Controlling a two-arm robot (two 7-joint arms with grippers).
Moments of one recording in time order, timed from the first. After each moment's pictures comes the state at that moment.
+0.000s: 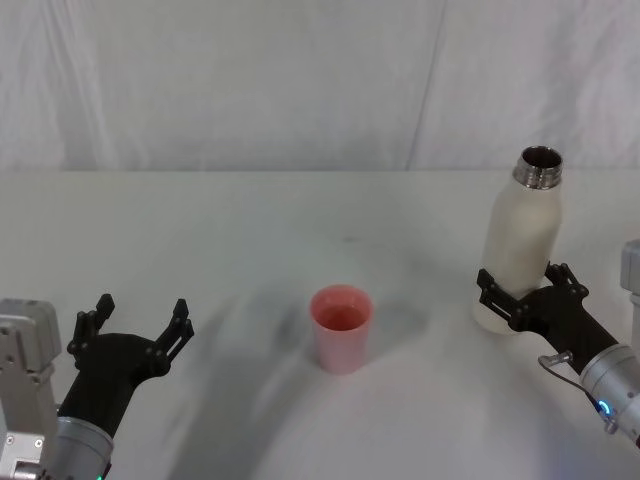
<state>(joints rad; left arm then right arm) 0.27 0.24 0.04 -1.85 -0.25 -0.02 -0.02 0.15 0.24 -0.21 -1.39 0.31 -0.09 0.30</state>
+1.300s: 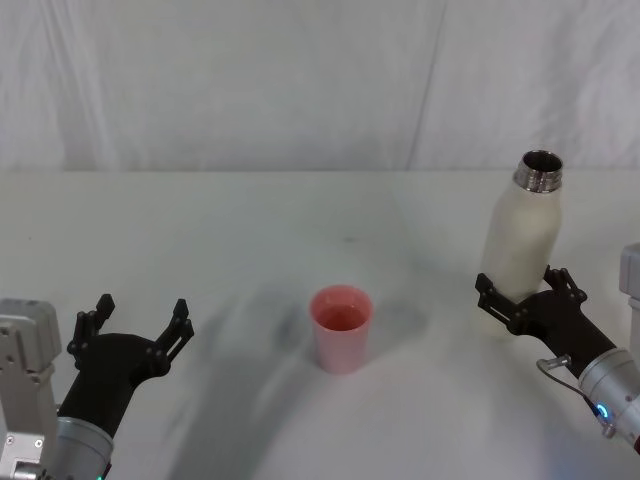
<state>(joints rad) 0.27 0.24 0.04 -1.85 -0.25 -0.02 -0.02 0.15 0.24 -0.21 -1.38 0.32 -0.09 0.30</state>
